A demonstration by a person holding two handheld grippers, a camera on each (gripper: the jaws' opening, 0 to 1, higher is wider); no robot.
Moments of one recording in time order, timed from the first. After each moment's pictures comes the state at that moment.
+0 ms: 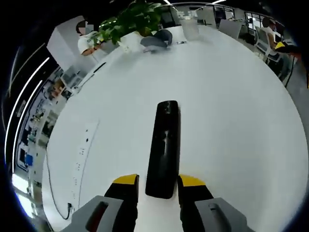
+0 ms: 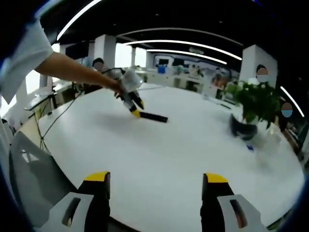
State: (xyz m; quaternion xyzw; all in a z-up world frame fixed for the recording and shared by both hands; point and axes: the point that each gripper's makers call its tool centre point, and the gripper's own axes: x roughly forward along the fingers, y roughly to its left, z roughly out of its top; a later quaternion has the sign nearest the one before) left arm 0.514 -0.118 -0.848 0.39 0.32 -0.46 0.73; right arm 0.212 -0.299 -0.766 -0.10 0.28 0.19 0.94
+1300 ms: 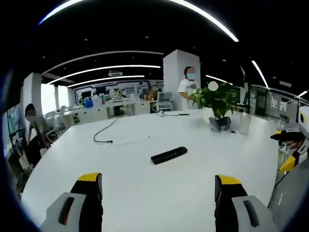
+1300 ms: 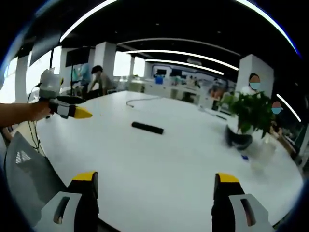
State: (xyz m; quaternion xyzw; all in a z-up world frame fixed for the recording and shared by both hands) left arm 0.299 -0.028 -0.725 0.04 0.16 -0.20 0.97; right arm 0.218 -0.301 -0.748 -0.11 0.23 0.18 0.95
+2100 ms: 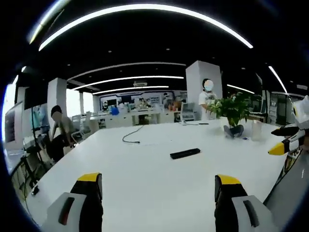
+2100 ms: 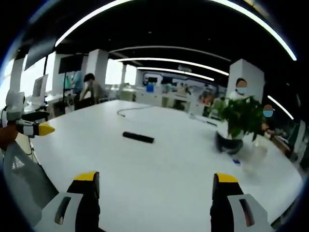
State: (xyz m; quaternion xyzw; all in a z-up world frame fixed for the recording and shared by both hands) left arm 0.225 0.015 -0.717 0.04 0.11 -0.09 0.99; right arm 0.223 -0.313 -0.727 -0.10 0.19 0.14 0.97
